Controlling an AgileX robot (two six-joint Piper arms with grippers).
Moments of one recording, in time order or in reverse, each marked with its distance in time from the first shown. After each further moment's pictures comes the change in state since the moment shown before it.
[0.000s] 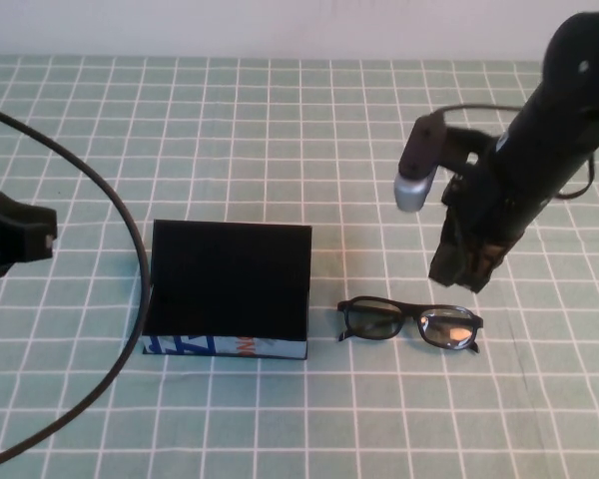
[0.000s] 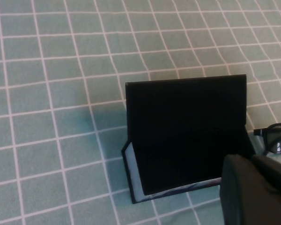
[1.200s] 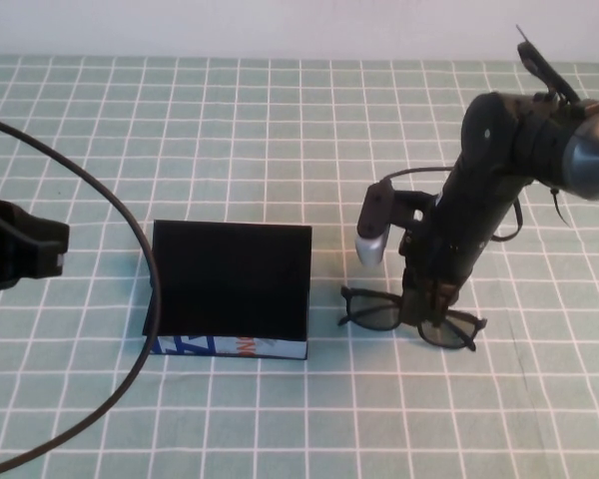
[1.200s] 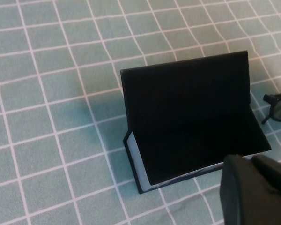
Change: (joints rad) right arm 0.041 0.242 -0.039 -0.005 -0.077 -0.091; left arm 0.000 0.043 0.000 -0.020 0.024 0.104
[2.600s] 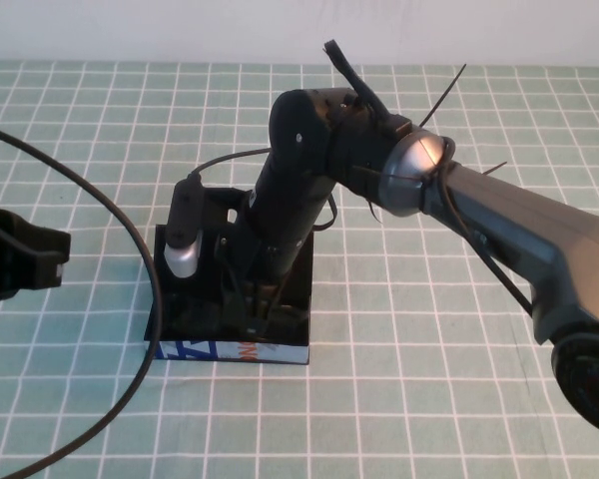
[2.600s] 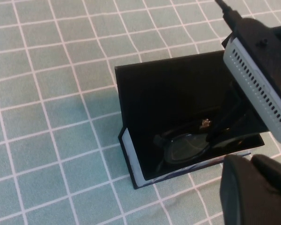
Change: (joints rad) right arm 0.314 0.223 -0.518 0.082 0.101 0.077; left arm 0.000 -0.016 0.000 -0.002 0.022 -0.002
